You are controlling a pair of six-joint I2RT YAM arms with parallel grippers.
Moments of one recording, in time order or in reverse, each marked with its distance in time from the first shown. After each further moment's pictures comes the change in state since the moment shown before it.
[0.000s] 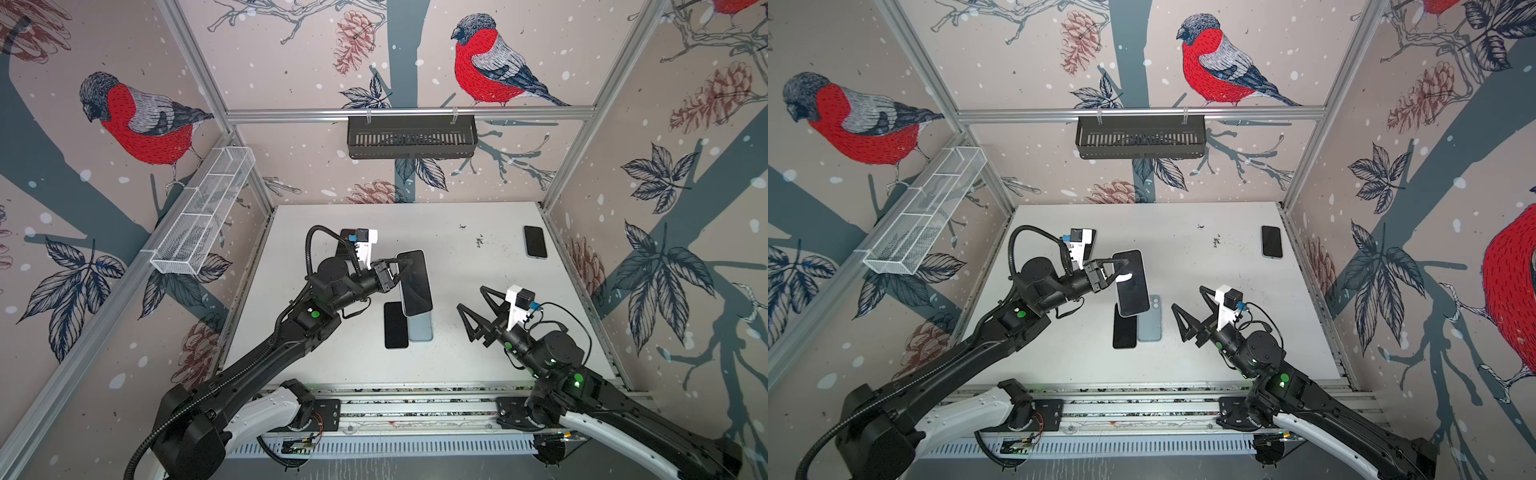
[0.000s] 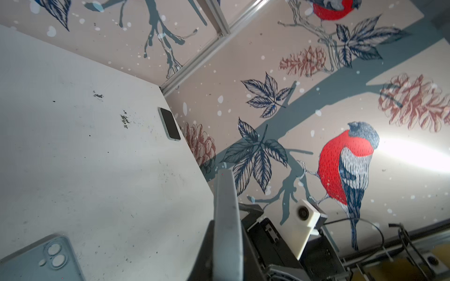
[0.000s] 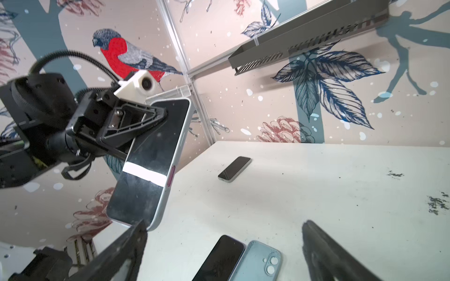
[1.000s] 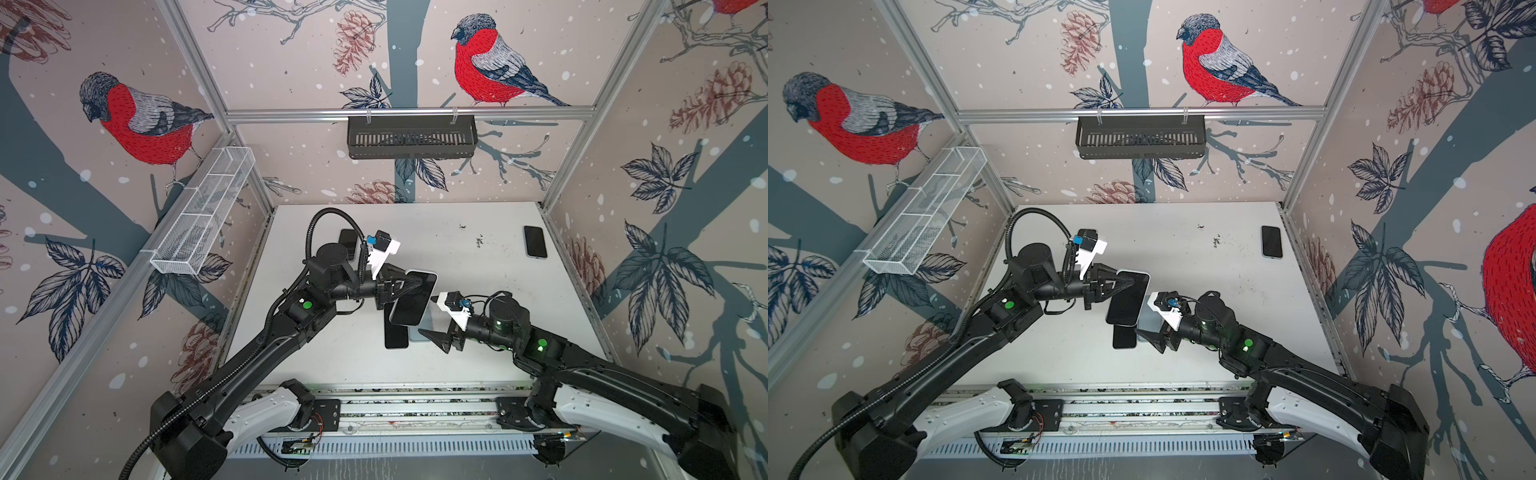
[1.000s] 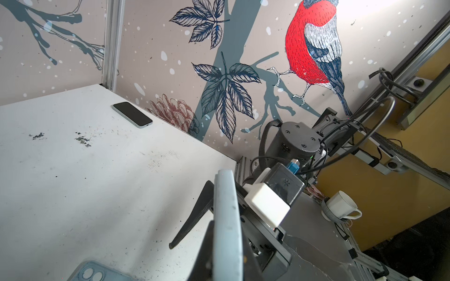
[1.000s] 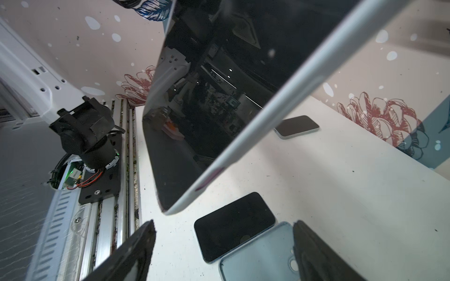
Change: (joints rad) left arm 0.020 0.003 0.142 -0.250 0.365 0.536; right arm -0.001 0.486 0.238 -0.093 -0.445 -0.407
